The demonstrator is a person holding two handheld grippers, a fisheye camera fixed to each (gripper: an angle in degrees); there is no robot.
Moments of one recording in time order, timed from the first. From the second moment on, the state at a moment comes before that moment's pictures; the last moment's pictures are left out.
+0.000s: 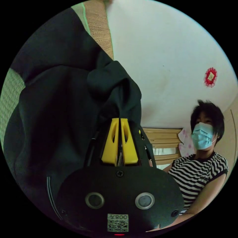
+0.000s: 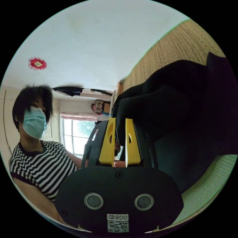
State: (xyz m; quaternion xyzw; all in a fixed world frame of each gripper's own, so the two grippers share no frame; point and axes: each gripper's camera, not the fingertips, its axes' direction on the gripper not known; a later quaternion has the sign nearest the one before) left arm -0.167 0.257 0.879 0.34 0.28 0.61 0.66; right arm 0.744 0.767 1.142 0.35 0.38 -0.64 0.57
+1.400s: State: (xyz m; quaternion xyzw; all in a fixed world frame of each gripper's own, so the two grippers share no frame) left arm -0.127 0.322 0.881 0.41 0.05 0.67 0.62; right arm 0.737 0.734 1.235 0.50 0.59 -0.52 0.36
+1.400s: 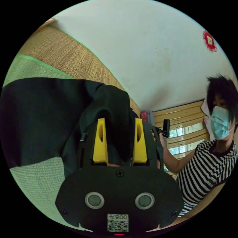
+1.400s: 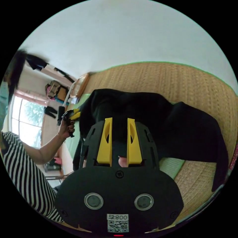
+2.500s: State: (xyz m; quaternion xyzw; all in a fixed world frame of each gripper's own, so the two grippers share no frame) left arm -0.043 0.312 0.882 0.41 0.11 0.68 0.59; right arm 0.646 0.812 1.072 0.45 0.40 -0.64 0.48
